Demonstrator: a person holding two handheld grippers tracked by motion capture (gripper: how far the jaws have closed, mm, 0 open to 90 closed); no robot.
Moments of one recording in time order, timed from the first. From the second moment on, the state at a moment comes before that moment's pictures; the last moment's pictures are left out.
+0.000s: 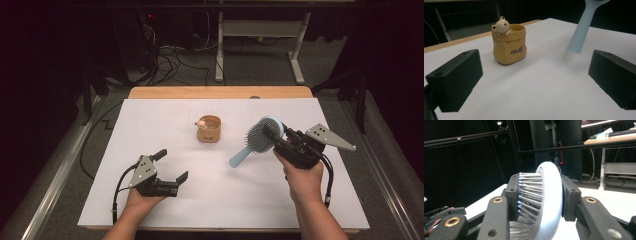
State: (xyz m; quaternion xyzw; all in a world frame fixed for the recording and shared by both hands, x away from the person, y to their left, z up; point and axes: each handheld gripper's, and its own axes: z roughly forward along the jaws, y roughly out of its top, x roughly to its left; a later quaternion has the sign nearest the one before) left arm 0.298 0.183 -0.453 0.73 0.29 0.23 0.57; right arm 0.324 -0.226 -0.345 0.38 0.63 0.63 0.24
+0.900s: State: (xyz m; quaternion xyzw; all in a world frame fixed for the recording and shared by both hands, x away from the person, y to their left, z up) left arm 0.298 0.184 -0.453 0.73 0.29 0.22 0.58; right arm 0.332 -0.227 -0.336 0.37 0.62 0.63 0.28
